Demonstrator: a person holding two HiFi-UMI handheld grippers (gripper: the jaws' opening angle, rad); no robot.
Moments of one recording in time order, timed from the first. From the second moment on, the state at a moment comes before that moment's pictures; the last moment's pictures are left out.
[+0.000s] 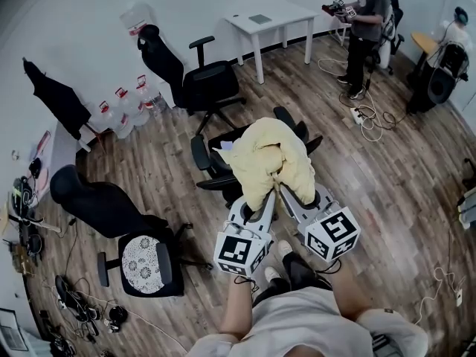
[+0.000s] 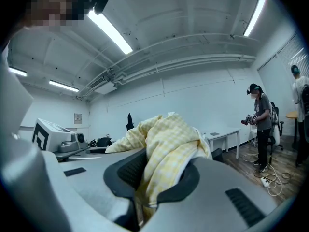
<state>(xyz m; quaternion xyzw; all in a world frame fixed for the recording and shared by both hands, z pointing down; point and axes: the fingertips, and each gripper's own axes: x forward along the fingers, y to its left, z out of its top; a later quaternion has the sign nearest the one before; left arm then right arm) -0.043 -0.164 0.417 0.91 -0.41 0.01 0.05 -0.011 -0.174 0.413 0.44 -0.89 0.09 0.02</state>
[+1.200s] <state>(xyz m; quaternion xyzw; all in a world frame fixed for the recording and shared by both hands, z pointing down) -0.025 -0.169 0.471 0.87 -0.49 0.05 0.10 0.010 -0.178 0.470 0.37 -0.92 0.15 0.05</state>
